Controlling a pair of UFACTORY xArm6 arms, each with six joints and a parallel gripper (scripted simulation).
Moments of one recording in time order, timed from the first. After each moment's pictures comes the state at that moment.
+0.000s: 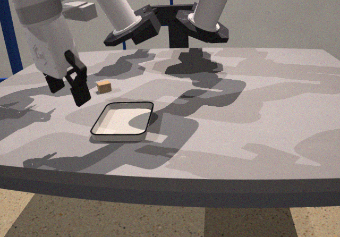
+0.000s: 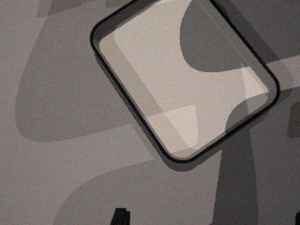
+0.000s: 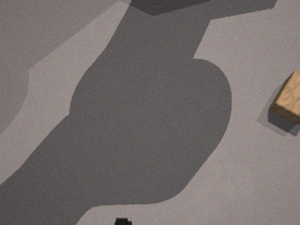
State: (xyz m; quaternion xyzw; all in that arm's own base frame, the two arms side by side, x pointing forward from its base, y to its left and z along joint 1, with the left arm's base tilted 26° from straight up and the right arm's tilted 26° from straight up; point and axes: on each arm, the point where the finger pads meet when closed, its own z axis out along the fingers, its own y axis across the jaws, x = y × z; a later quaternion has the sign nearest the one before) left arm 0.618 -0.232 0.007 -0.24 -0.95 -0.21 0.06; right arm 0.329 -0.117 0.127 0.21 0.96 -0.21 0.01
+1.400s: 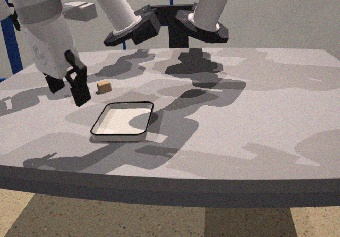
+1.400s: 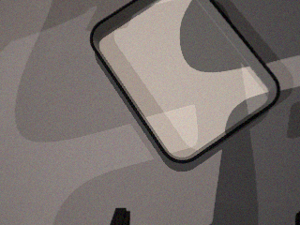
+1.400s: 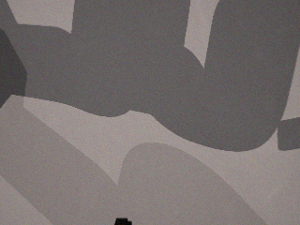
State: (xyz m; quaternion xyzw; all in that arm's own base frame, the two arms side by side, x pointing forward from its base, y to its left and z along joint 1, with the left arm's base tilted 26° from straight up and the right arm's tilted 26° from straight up) left arm 0.618 -0.232 0.007 -0.24 -0.95 -0.21 0.06; right arm 0.244 -0.293 0.236 0.90 0.41 -0.09 0.11
